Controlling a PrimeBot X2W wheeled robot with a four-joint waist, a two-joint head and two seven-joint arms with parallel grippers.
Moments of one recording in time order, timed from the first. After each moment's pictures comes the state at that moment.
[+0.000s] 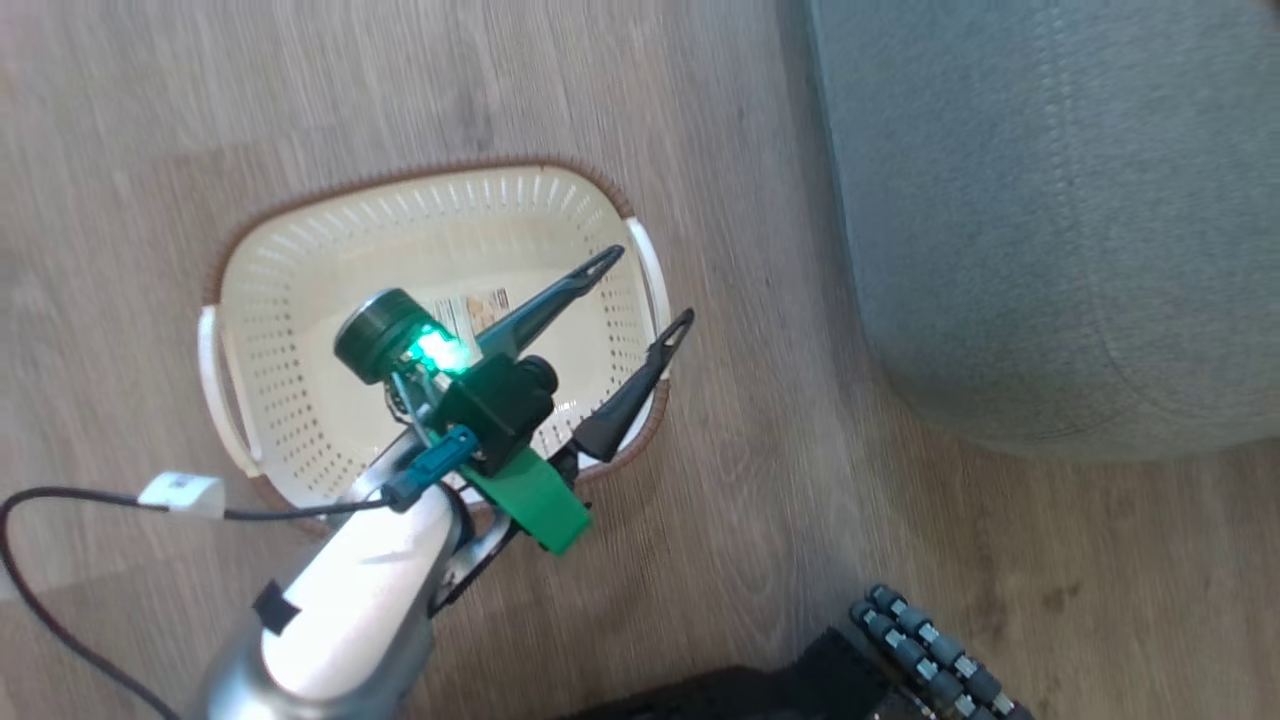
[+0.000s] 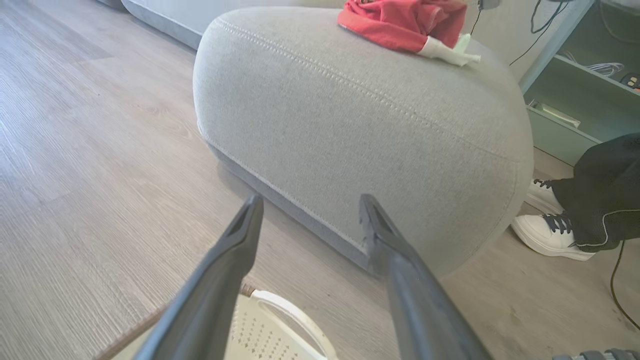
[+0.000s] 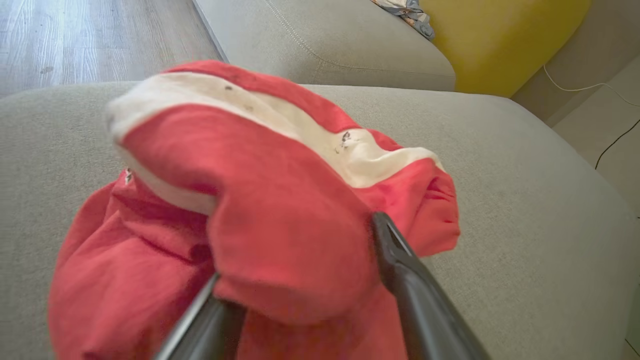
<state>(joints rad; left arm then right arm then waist) -0.48 0.22 -0.61 0.13 -0.18 -0.13 -0.26 -1.30 -0.45 -0.49 1.26 -0.23 0.13 -0.18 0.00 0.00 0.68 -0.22</state>
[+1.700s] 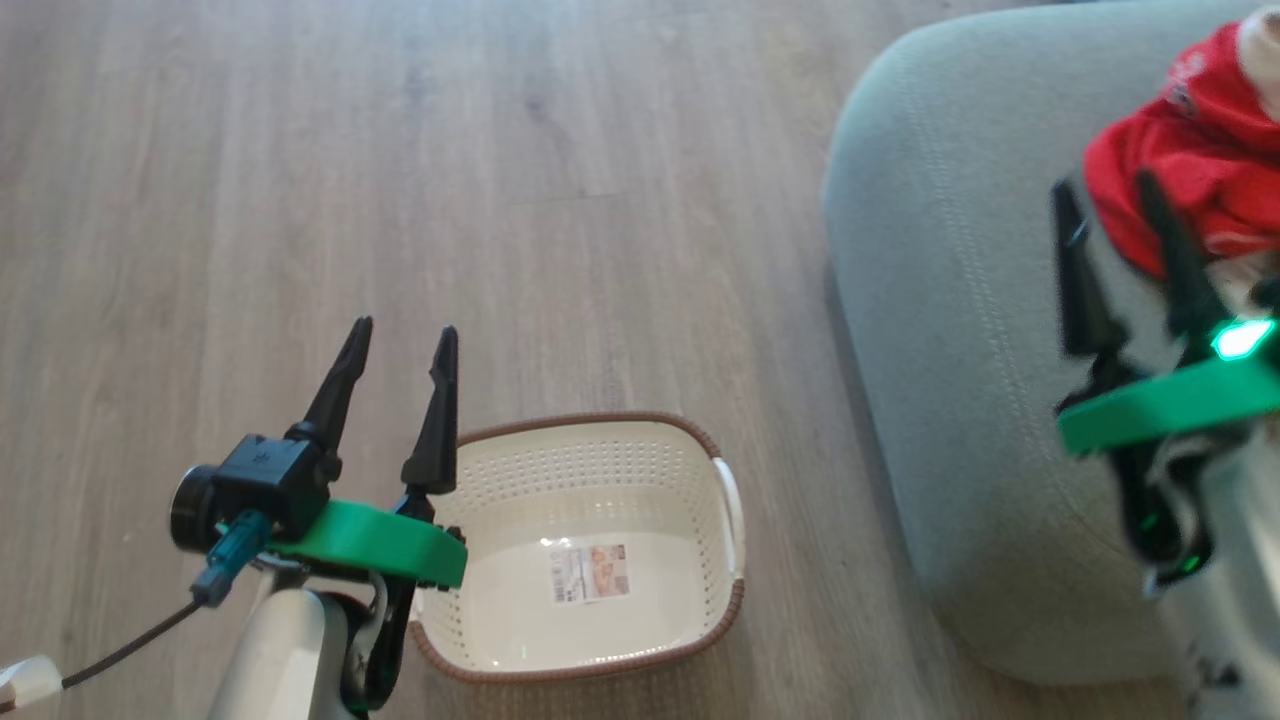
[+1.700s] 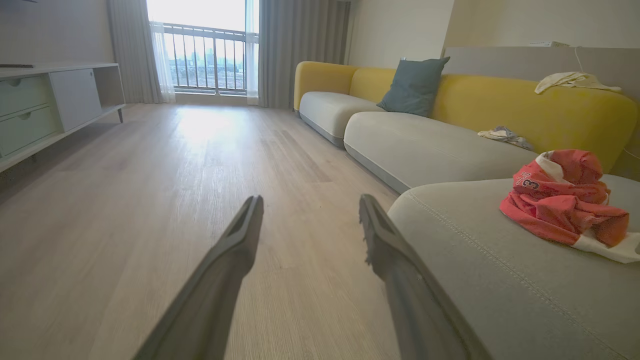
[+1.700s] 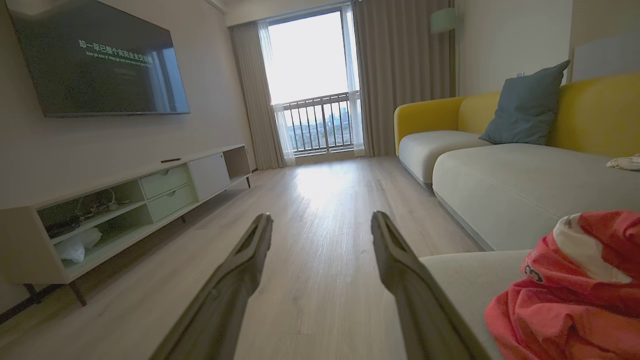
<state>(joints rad) -0.15 0.05 -0.16 0.07 -0.22 -0.03 -0.26 -0.35 -0.32 0.12 0.18 0.52 0.13 -0.25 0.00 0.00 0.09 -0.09</state>
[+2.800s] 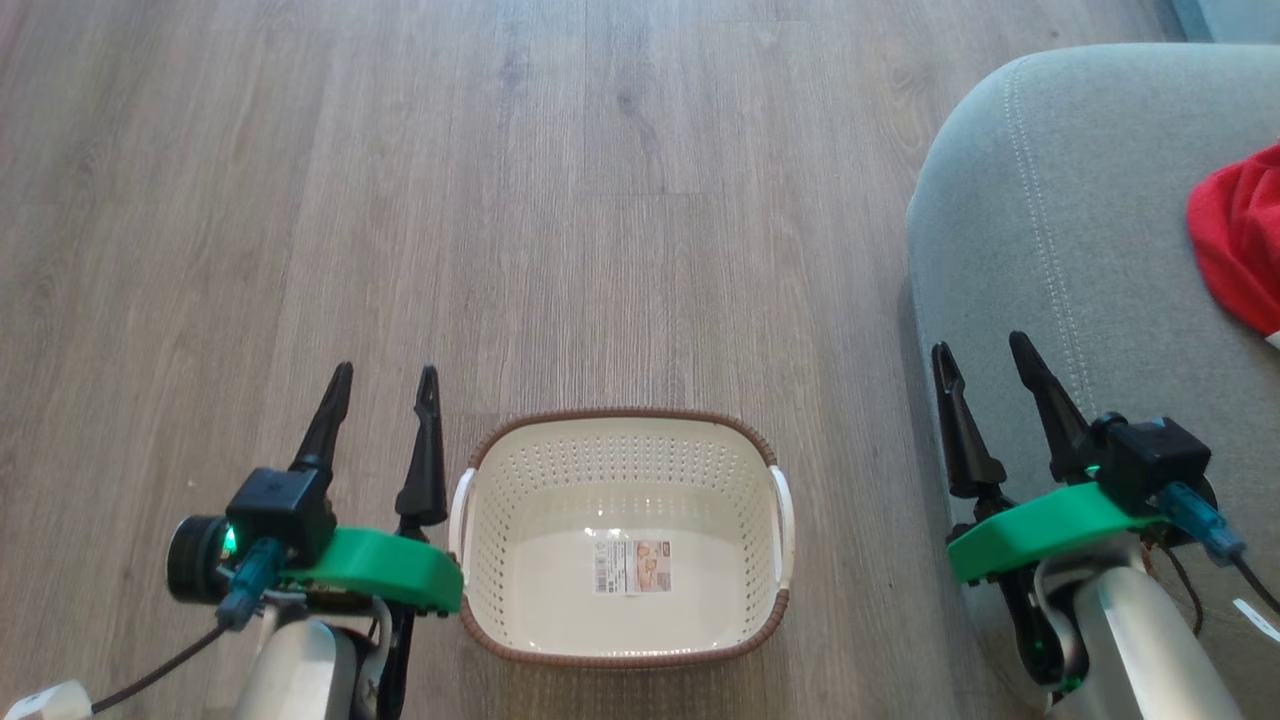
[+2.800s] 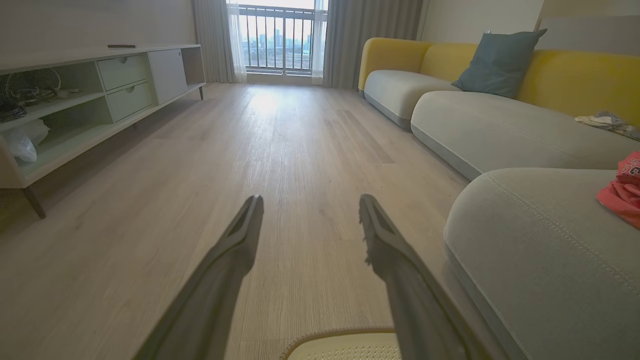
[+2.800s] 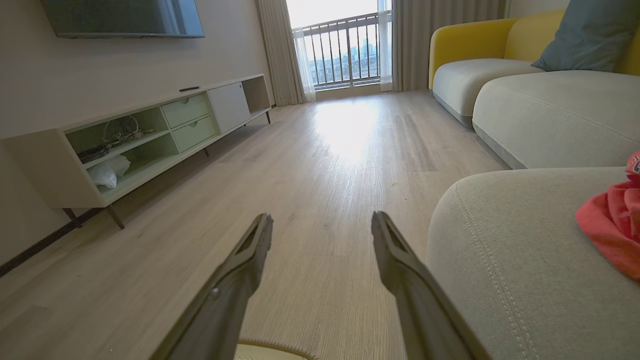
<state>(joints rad) -0.10 0.05 -0.16 0.10 -0.18 0.08 -0.26 -0.15 -0.10 0.09 0.23 0.27 0.13 -0.25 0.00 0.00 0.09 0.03</state>
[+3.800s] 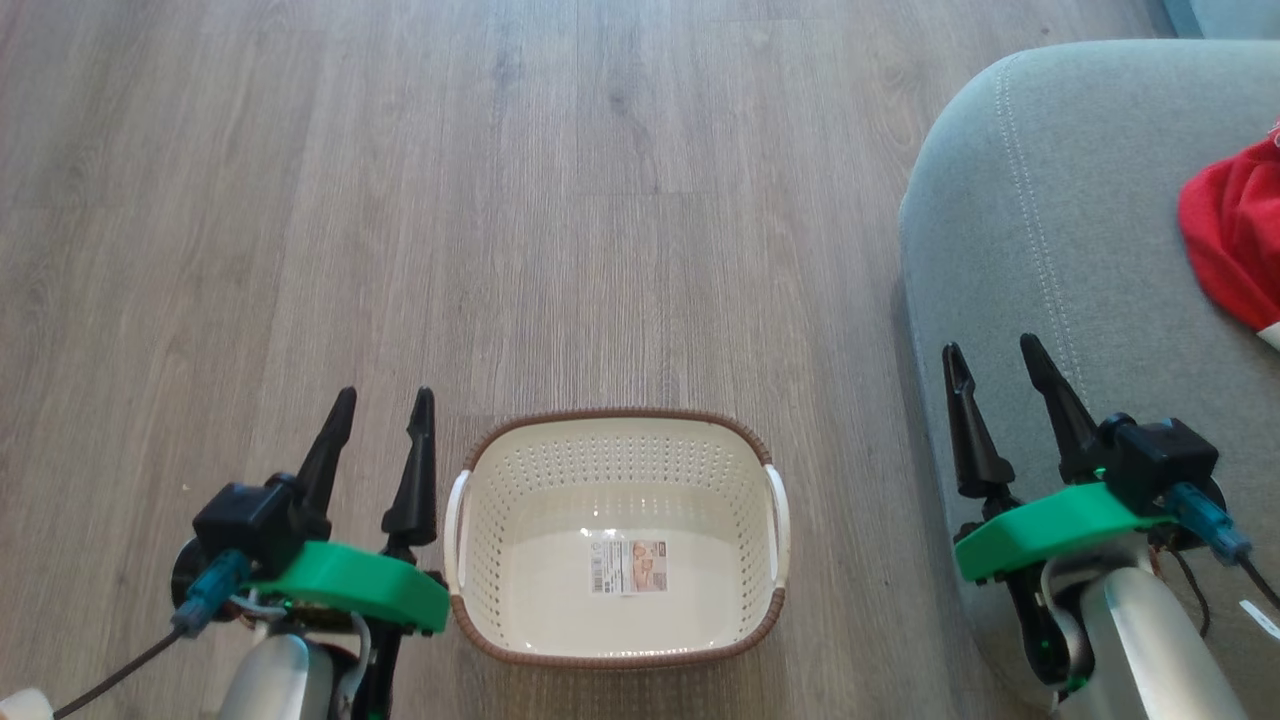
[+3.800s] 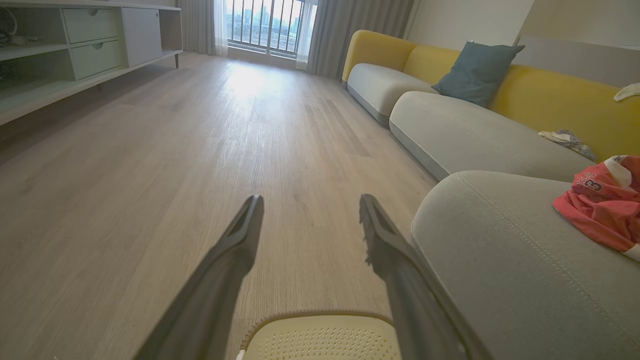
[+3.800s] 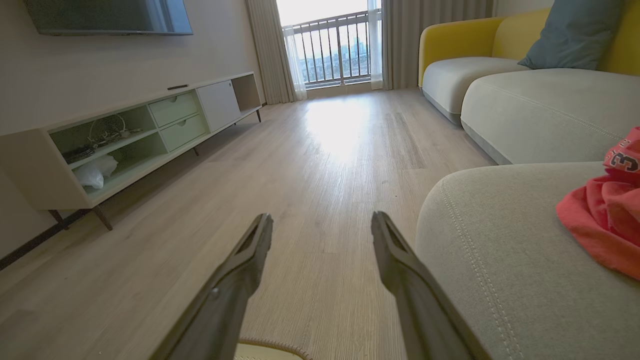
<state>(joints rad) -0.08 0.05 -0.12 0.15 -0.30 -0.03 -0.26 -0.15 -0.10 0.07 0.24 0.26 0.13 -0.25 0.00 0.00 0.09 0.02</state>
